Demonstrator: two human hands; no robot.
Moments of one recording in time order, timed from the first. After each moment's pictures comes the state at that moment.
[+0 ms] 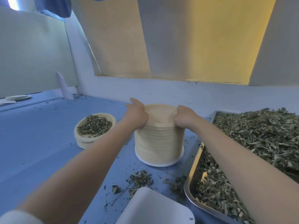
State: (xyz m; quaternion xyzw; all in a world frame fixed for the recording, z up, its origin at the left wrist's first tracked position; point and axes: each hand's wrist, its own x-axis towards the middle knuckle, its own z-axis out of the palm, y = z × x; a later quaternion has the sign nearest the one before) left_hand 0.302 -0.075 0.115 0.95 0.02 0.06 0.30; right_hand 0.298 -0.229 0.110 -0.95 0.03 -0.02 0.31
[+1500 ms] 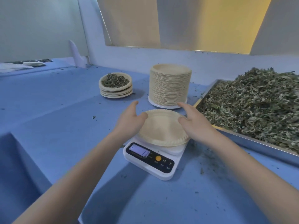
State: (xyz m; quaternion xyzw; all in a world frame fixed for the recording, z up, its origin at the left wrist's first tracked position) left_hand 0.101 -0.007 0.002 0.88 -0.01 0.08 0.47; right_hand 0.090 -0.202 0.009 -0.93 -0.12 -0.08 0.33
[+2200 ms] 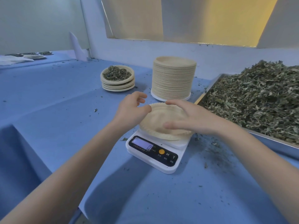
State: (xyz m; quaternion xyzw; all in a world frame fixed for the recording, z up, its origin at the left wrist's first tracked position) left_hand 0.095 -0.003 0.013 0.87 -0.04 0.12 0.47; right_hand 0.080 -0.197 0.028 -0.93 -0.21 0.02 0.29
